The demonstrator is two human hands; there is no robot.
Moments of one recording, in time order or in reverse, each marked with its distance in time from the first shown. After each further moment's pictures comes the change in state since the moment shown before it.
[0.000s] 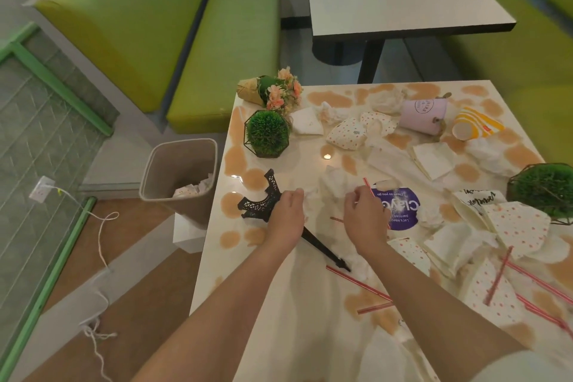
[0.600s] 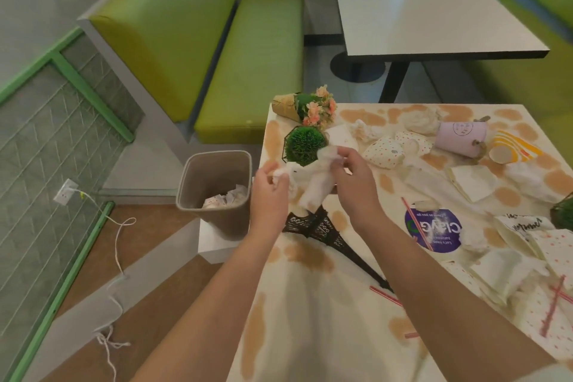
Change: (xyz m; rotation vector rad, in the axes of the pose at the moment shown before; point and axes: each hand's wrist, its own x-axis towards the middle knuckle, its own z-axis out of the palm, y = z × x) left_hand 0.025 0.015 -0.117 -0.160 0.260 0.248; right_hand -0.008 -0.147 0.002 0.801 -0.173 -0.113
